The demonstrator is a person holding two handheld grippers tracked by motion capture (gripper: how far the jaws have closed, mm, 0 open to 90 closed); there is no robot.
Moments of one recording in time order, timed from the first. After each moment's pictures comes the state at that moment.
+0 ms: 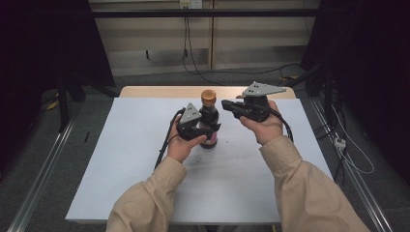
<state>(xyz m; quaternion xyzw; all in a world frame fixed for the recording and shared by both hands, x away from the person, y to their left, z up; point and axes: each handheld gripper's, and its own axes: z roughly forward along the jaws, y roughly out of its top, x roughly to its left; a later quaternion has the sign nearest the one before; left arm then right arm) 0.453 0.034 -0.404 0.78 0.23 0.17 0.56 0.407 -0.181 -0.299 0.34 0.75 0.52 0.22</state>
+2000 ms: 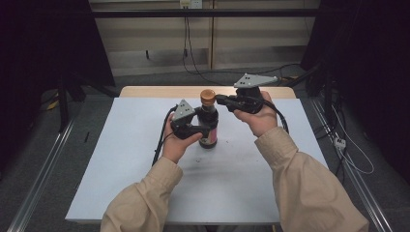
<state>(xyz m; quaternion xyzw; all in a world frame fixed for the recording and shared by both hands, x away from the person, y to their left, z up) 0.445 0.047 -0.382 0.76 0.26 0.15 0.57 0.422 -0.167 -0.285 0.31 0.77 0.50 0.22</state>
